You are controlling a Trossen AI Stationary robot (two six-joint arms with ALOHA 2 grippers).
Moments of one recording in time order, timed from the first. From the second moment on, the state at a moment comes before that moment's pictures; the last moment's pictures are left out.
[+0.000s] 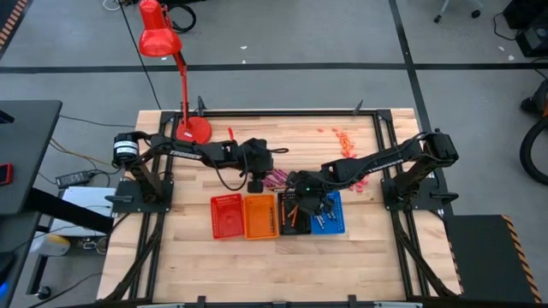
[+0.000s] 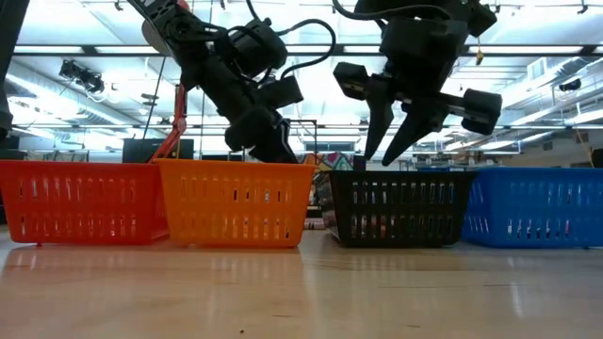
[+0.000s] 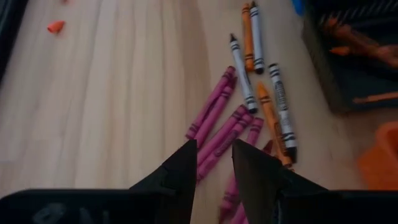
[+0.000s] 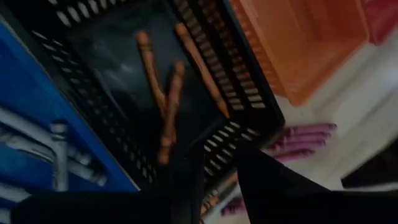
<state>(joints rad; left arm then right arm) 0.20 1.69 0.97 -0.06 0.01 0.34 0.11 1.61 1.04 -0.46 0.02 -0.99</state>
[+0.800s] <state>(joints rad) 0.15 1.63 0.97 -0.38 0.00 0.35 -0.10 1.32 0.90 -0.41 -0.02 -0.77</state>
